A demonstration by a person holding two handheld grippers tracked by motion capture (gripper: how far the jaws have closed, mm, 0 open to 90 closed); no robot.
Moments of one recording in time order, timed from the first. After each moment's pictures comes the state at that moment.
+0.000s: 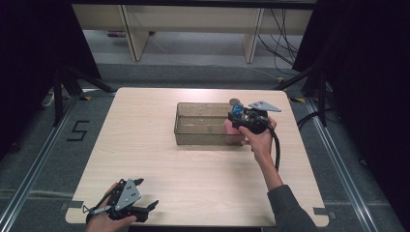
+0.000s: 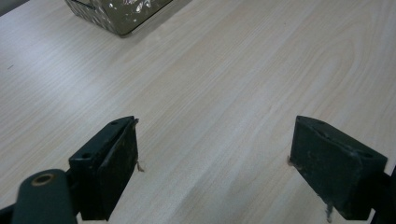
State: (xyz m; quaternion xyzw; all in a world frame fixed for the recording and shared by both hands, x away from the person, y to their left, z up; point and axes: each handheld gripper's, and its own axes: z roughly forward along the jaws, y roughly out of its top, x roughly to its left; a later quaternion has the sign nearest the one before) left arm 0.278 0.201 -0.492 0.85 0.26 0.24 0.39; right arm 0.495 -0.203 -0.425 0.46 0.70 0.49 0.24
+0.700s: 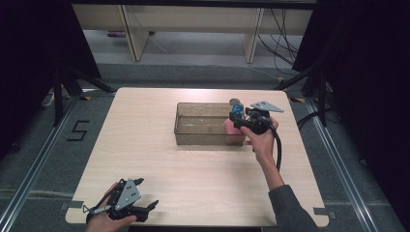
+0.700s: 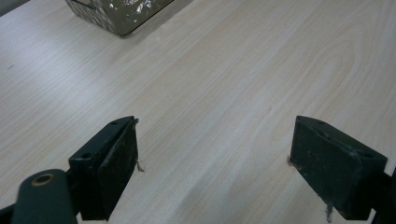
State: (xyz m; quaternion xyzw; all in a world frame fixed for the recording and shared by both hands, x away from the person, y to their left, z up) left arm 0.279 0.201 -0.493 0.85 0.26 0.24 0.39; right arm 0.490 -0.206 -0.422 0.47 0.69 0.50 0.23
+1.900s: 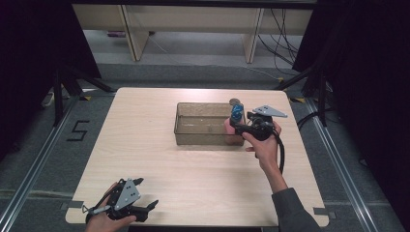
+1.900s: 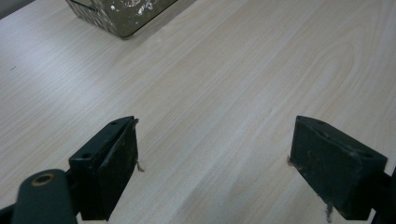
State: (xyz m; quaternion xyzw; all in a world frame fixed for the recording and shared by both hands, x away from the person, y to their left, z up) left arm 0.278 0.200 -0.492 0.84 0.27 0.24 0.40; right arm 0.464 -0.206 -0.415 0.46 0.70 0.51 0.22
